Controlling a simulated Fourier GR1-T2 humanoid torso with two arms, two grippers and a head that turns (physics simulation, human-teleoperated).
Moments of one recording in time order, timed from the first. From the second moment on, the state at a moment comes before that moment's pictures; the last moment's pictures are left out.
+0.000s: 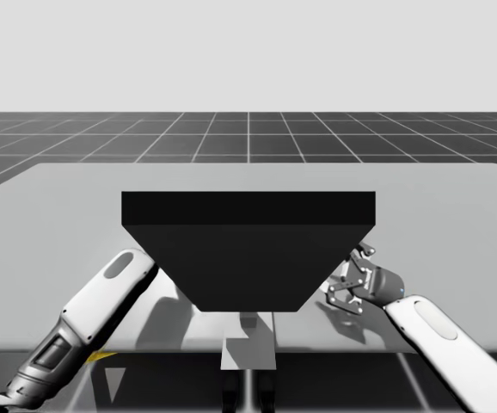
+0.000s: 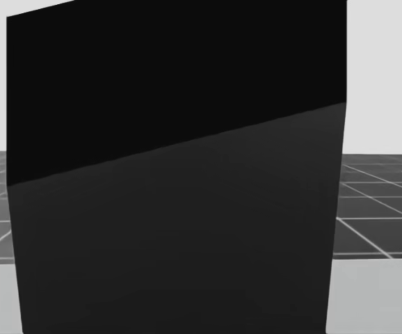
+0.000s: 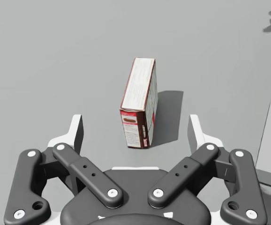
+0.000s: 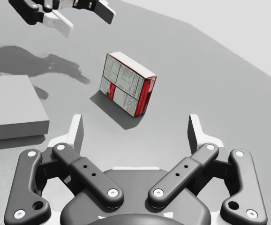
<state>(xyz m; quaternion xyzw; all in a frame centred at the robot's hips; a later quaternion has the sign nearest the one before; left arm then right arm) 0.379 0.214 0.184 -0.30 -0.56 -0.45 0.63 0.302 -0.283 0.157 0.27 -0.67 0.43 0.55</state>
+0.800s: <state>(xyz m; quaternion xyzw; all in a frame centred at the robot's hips) 0.421 0.157 0.156 -0.35 -0.51 -0.50 0.61 0.291 -0.285 0.148 0.26 -0.65 0.45 0.56</state>
